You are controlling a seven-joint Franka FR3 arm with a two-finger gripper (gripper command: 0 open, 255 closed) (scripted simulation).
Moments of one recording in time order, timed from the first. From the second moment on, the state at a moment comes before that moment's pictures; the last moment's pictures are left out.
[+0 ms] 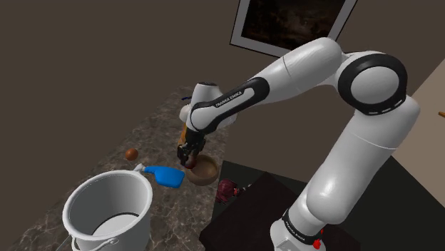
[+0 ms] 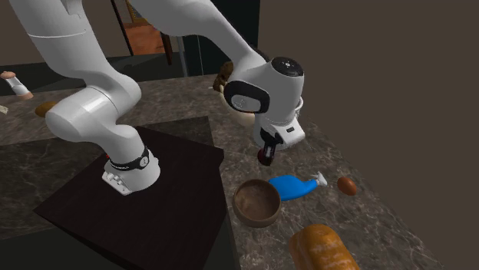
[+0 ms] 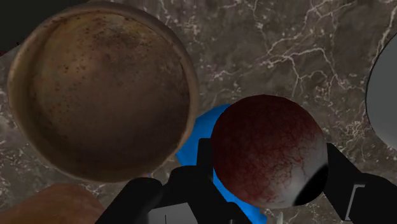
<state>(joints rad) 0.03 0.06 0.24 -2.38 0.21 2.42 0.04</state>
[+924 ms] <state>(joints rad) -0.08 0.09 0.13 -2.43 0.22 2.46 -0.19</state>
